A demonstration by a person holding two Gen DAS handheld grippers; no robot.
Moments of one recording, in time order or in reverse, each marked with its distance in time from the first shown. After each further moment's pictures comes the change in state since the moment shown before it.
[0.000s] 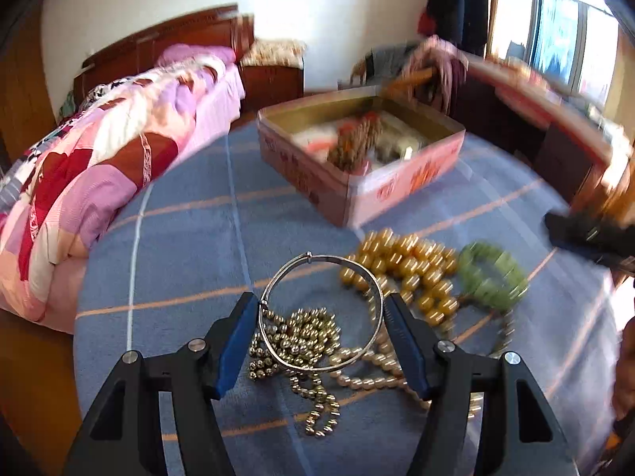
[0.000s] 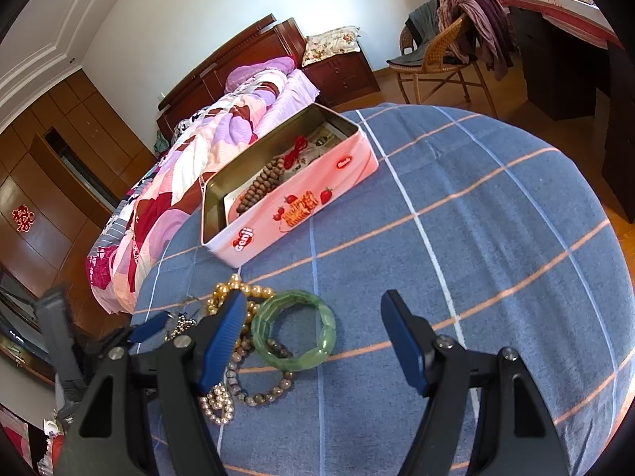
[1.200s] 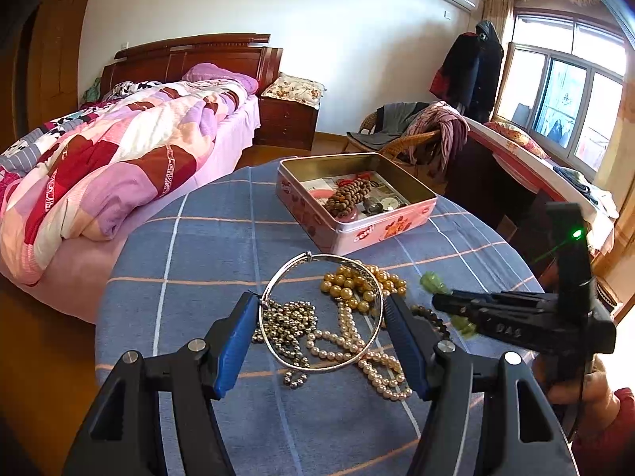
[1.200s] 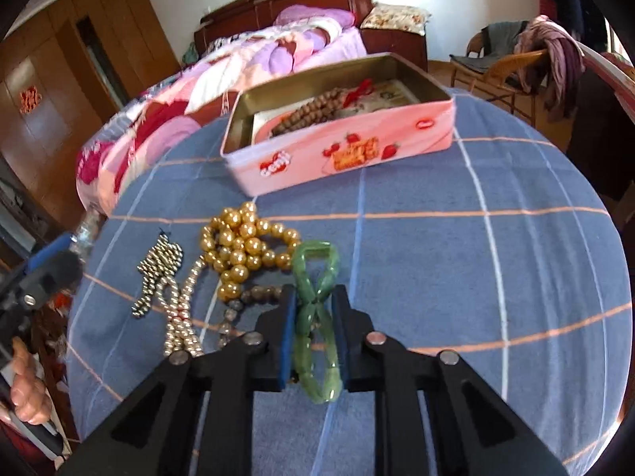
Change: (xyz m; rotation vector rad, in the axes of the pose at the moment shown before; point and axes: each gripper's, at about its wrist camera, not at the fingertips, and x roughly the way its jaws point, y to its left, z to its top) left arm -0.062 -0.002 -0.015 -0.126 -0.134 -0.019; right arm 0.028 0.029 -0.014 -0.309 0.158 -0.029
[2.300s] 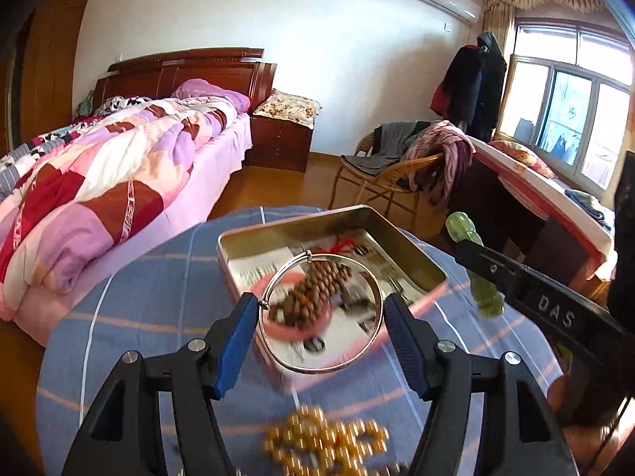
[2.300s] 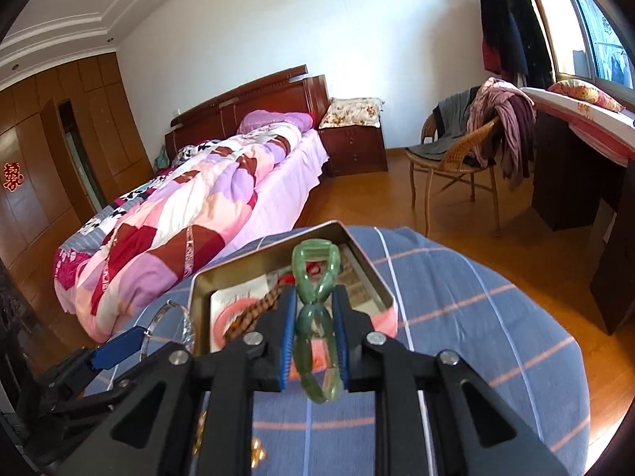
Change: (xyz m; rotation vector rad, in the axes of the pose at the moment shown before) left arm 0.100 -0.037 0.082 -0.003 -0.077 0.010; right arm -0.005 -0.024 0.099 0.083 -0.378 -0.117
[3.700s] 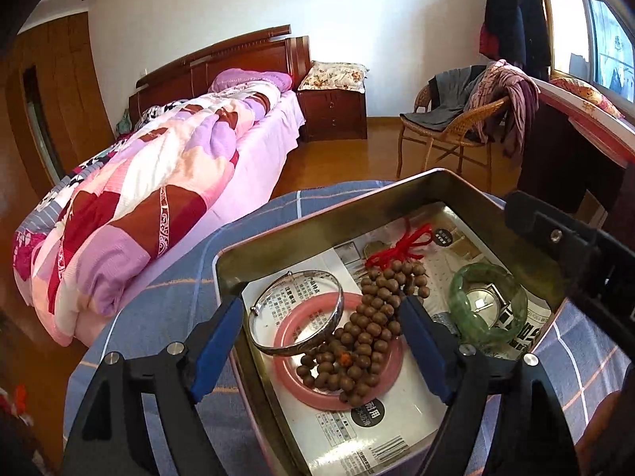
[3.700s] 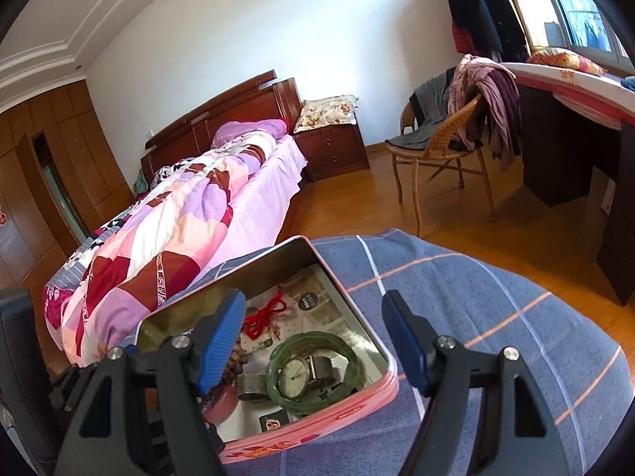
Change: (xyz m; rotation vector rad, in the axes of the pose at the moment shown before) left arm 0.088 -0.014 0.011 0.121 0.130 0.304; right arm 0.058 -0.030 0.013 0.120 -0.014 -0.043
